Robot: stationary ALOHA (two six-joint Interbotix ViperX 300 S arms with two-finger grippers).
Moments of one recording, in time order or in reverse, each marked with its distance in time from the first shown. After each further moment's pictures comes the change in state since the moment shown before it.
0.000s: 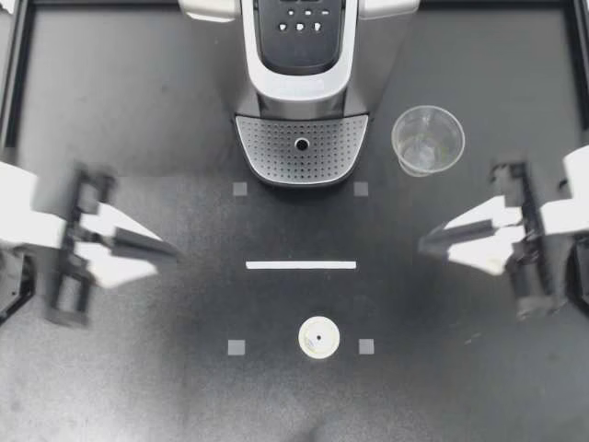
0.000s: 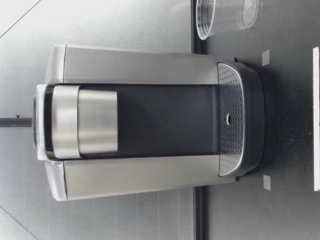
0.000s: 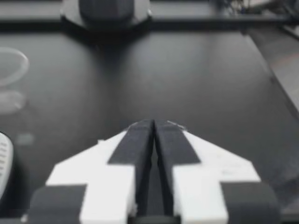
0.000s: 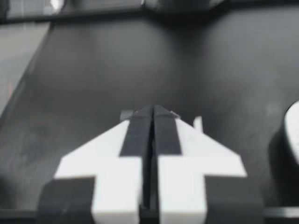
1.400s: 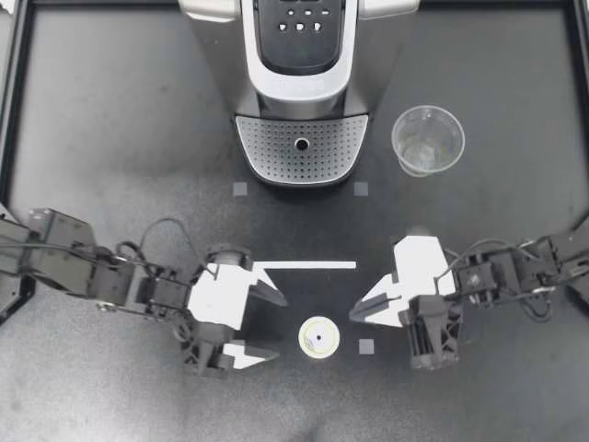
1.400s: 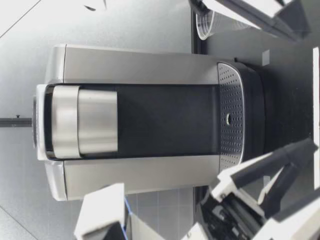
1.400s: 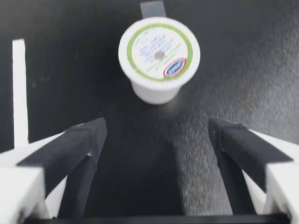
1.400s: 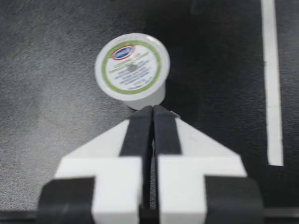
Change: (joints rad) left arm -0.061 0.660 -0.318 0.021 0.081 0.012; right arm 0.098 0.571 -0.212 -0.006 0.034 0.020
